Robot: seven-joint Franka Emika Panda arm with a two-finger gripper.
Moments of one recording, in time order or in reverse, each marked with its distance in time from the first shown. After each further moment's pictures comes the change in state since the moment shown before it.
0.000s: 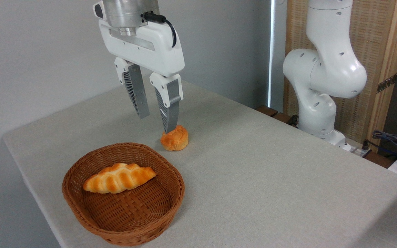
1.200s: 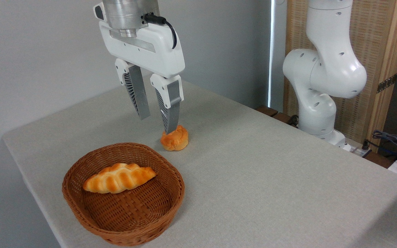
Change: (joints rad) arm 0.000 0.000 0.000 -0.005 0.000 0.000 0.000
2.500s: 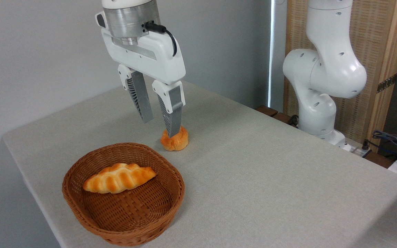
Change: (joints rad) arm -0.001 0.001 -0.008 -0.032 0.000 0.000 0.000
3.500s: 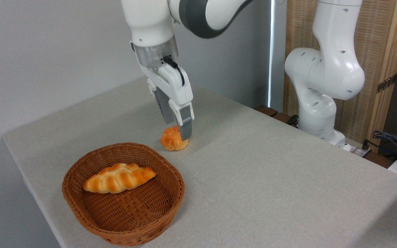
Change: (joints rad) arm -0.137 -0.191 -0.011 -0.452 -0.073 0.204 0.095
